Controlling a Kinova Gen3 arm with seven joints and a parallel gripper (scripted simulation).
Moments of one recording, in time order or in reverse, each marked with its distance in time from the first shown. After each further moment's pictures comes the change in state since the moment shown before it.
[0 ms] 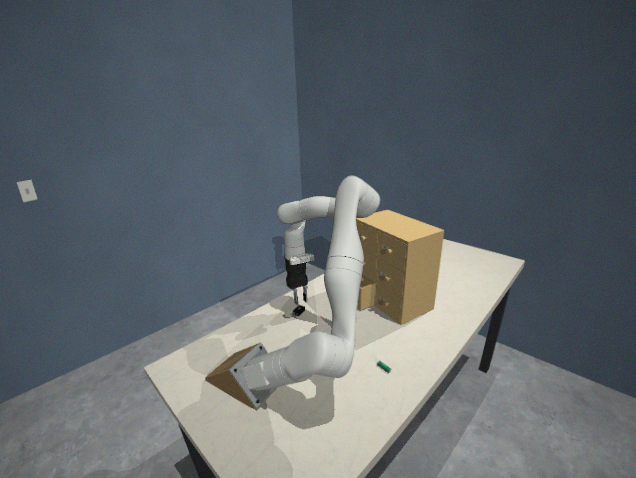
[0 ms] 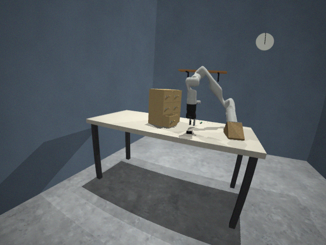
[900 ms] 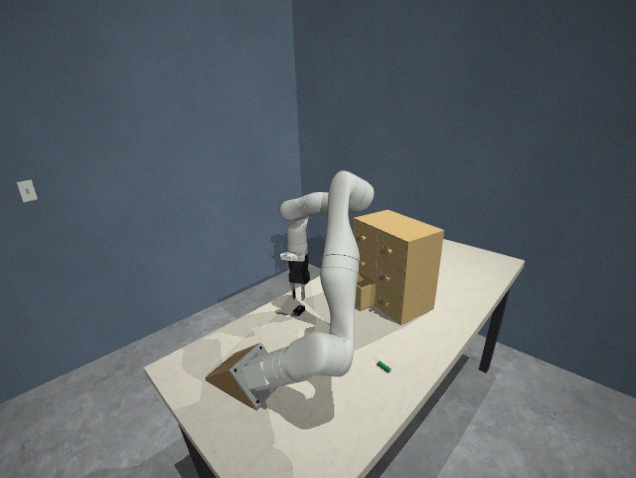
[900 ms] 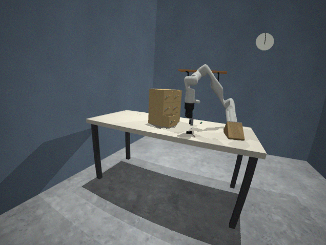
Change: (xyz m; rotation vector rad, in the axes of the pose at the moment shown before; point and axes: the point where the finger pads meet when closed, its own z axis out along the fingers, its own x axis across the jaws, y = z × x) arm 0.001 0.018 -0.008 -0.033 0.001 0.733
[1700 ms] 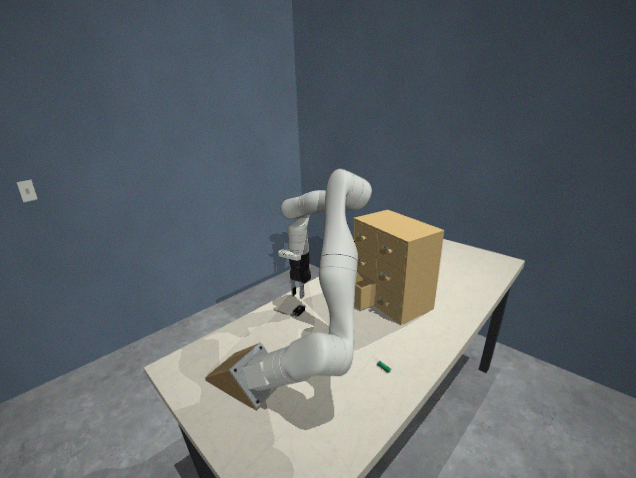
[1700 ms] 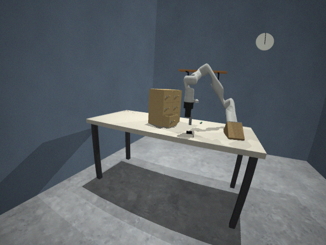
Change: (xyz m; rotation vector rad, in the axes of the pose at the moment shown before) arm 0.005 0.010 -0.004 -0.016 0.008 0.269
